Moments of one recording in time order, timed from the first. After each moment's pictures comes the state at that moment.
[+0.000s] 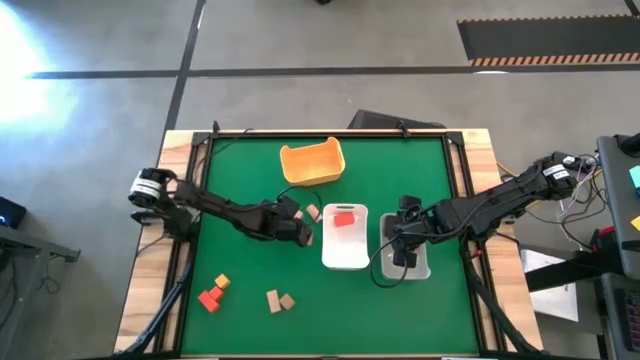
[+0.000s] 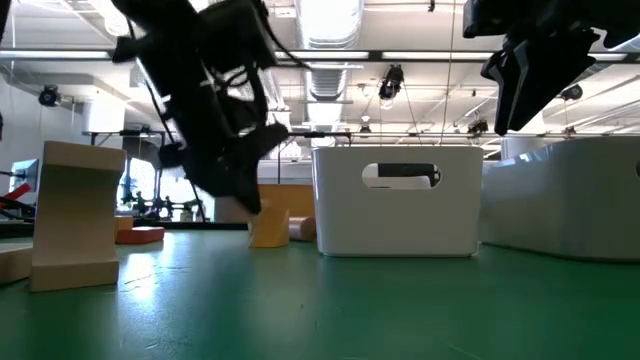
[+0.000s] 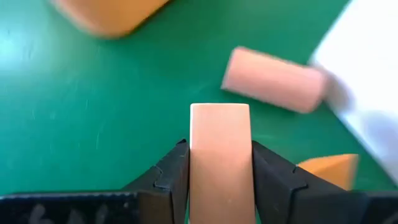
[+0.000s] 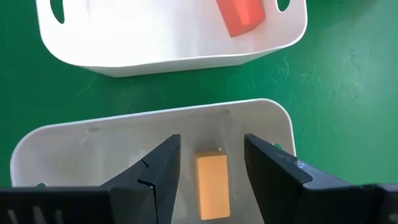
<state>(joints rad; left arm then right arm) -0.14 1.67 0.94 -0.43 -0.55 -1.02 0.32 1.34 1.01 -0.92 0.26 0.40</state>
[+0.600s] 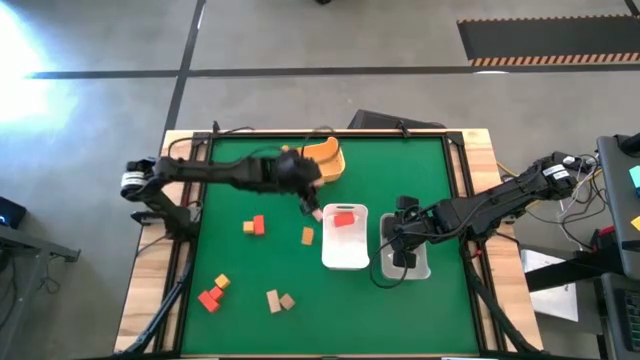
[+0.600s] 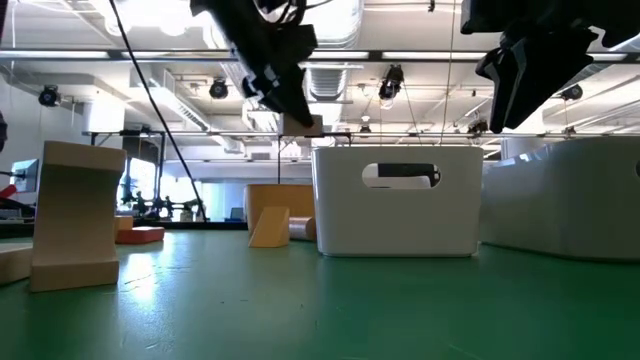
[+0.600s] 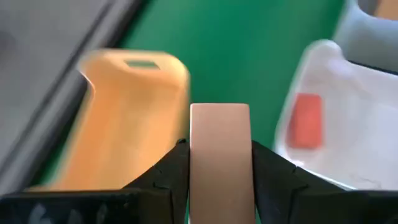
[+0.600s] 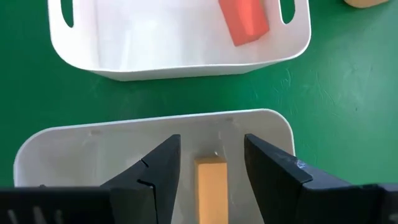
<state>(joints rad) 0.14 1.58 1.28 -0.53 -0.30 -0.09 0.32 1.34 1.01 -0.90 0.26 0.35</state>
